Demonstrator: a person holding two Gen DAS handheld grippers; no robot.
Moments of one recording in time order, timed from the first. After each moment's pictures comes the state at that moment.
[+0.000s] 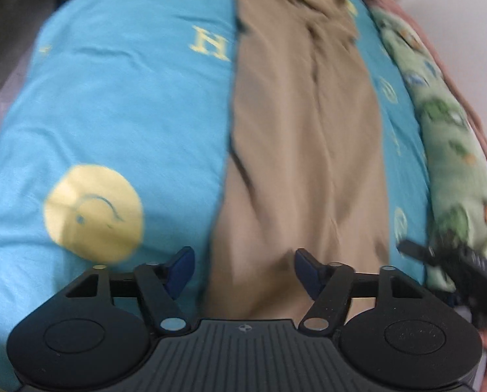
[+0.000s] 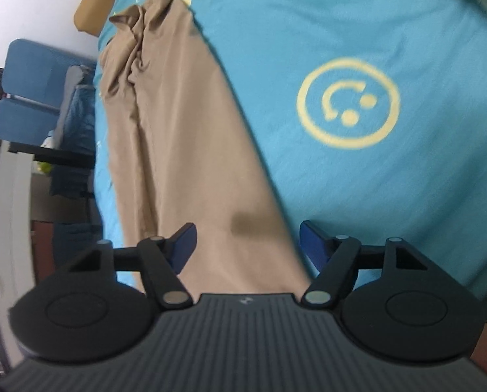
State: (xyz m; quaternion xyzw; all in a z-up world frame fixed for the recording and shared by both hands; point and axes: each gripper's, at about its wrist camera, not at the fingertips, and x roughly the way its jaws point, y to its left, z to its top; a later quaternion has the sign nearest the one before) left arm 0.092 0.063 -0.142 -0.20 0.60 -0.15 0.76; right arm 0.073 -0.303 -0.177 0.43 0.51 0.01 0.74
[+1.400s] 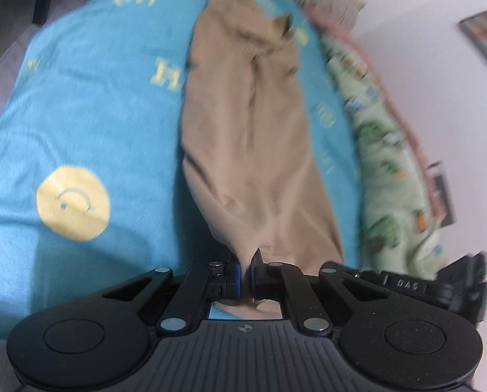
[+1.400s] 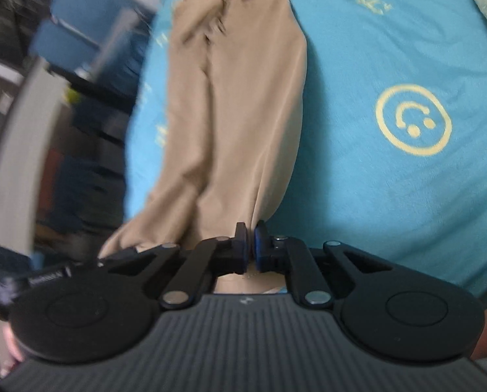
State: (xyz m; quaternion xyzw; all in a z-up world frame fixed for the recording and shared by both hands) left arm 0.095 0.082 -0.074 -0.29 0.52 -0.20 0.78; right arm 0.037 -0.290 -0.104 0.32 0.51 0.11 0.79
